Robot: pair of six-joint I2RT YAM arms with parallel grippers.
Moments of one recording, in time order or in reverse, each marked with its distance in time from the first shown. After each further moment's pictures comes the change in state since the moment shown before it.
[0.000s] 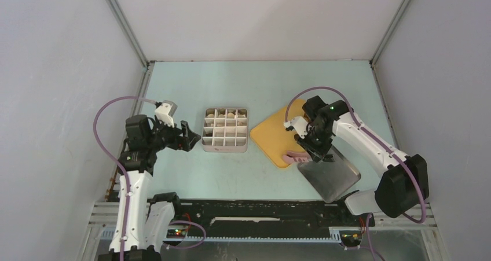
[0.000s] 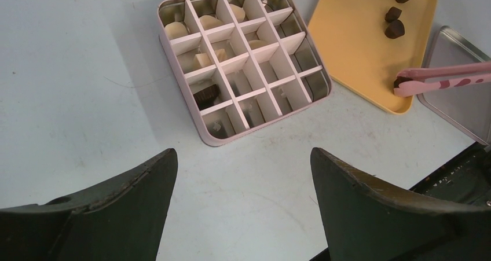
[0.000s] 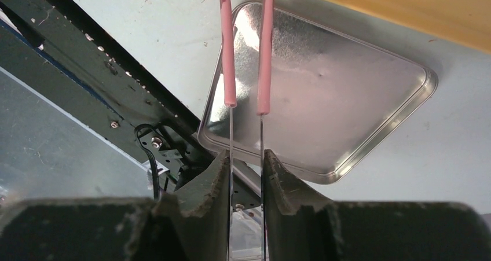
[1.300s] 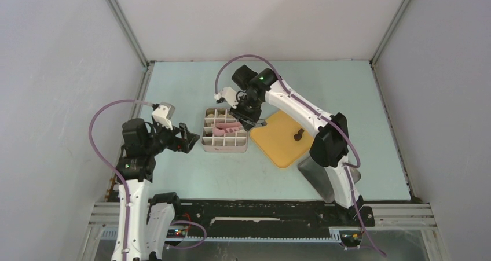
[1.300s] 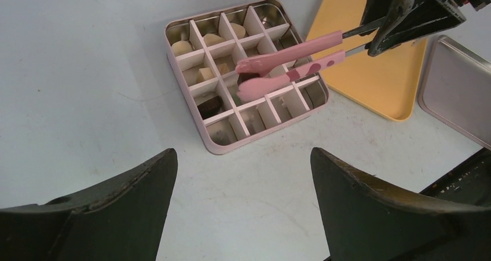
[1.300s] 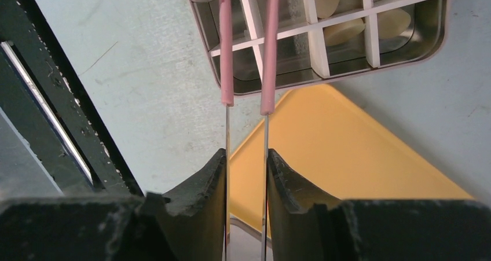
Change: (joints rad) left arm 0.002 -0.086 0.000 0.003 -0.005 0.003; right arm 0.318 0.756 1.036 -0.008 -0.140 0.016
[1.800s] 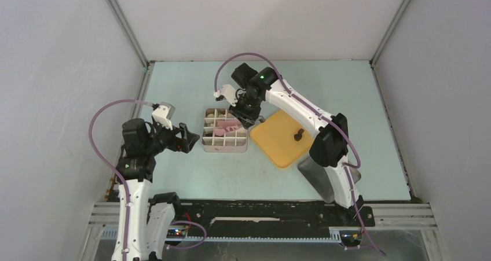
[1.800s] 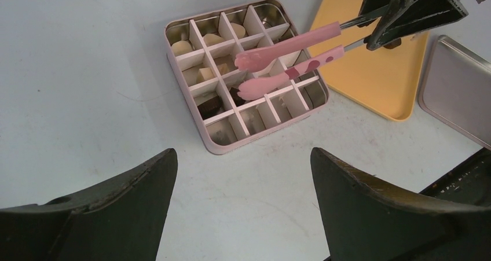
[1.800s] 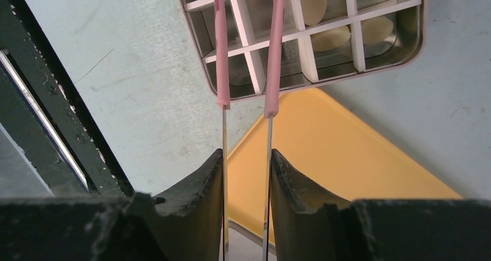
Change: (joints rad) left arm 0.000 0.000 0.000 0.000 0.000 0.000; right arm 0.001 0.015 0.037 -0.001 0.014 0.004
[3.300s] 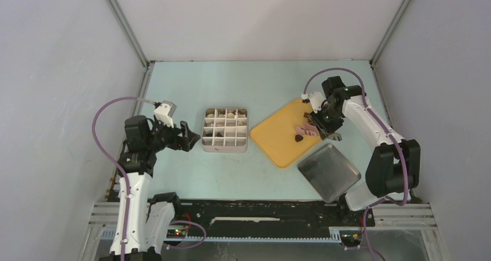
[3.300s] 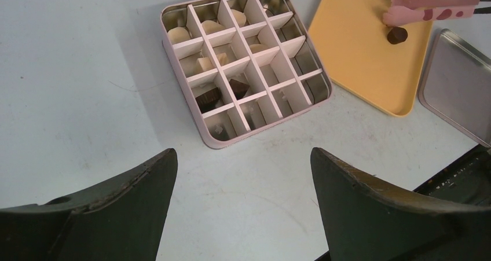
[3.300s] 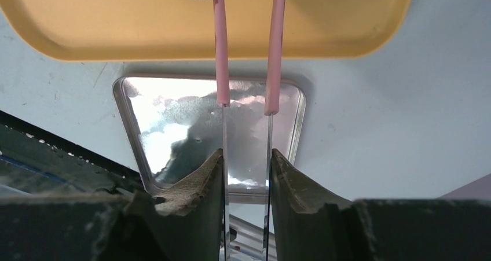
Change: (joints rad) left arm 0.002 0.065 -0.002 0.002 0.004 -0.002; right arm -0.582 -0.615 -0.933 0.178 0.182 -0.013
